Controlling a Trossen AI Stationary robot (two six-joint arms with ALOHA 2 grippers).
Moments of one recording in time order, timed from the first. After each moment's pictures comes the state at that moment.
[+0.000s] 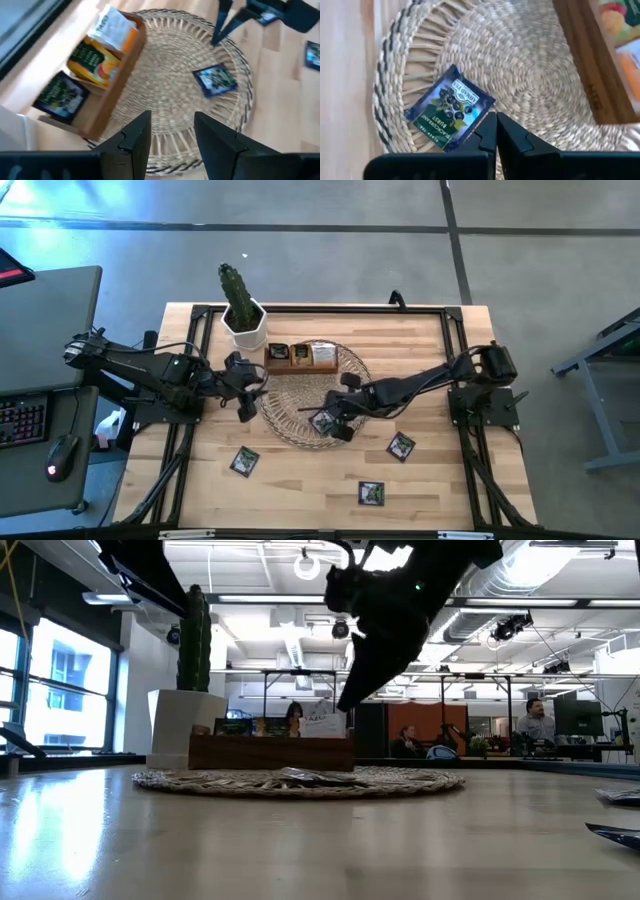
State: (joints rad) left arm -0.26 0.97 0.89 -0.73 -0.42 -0.45; right arm 0.17 1.80 1.19 -0.38 0.28 0.24
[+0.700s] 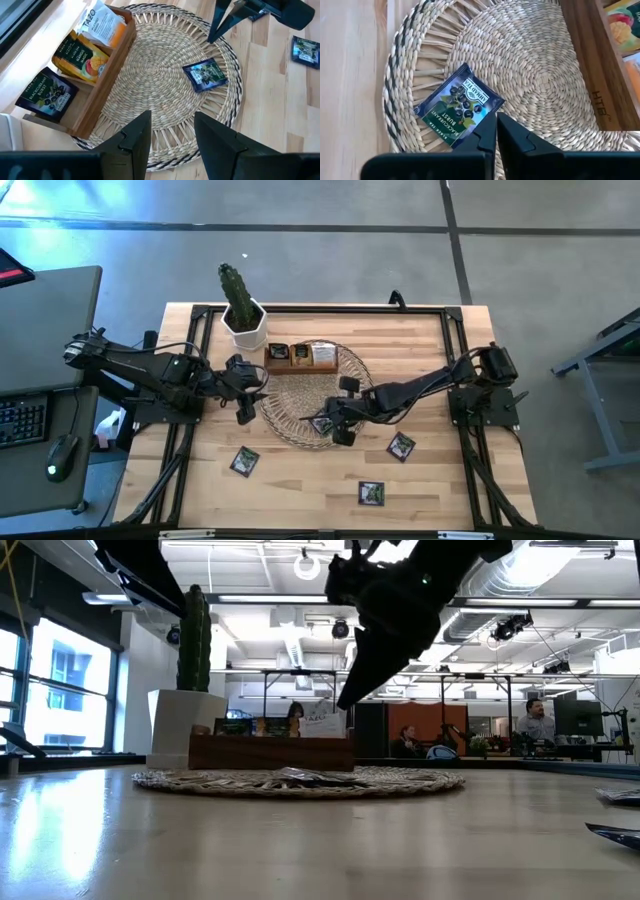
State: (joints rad) left arm -0.26 0.97 0.89 -0.73 -0.37 -0.45; right arm 0.20 1.80 1.19 -0.37 0.31 0.21
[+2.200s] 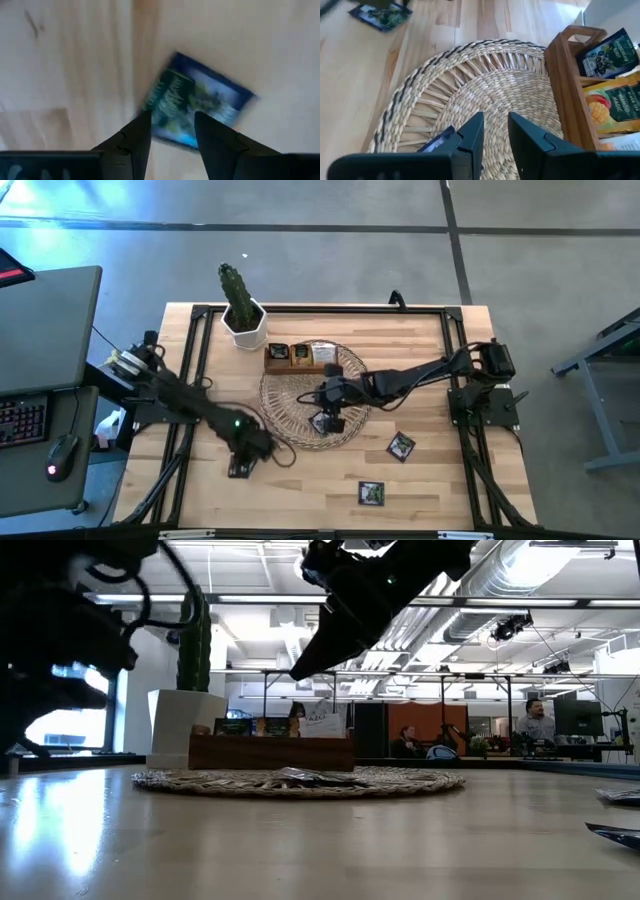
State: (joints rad) left arm -0.50 1.61 0.89 -0.77 0.17 -0.52; right arm 0.09 1.80 1.20 -0.11 0.18 -0.04
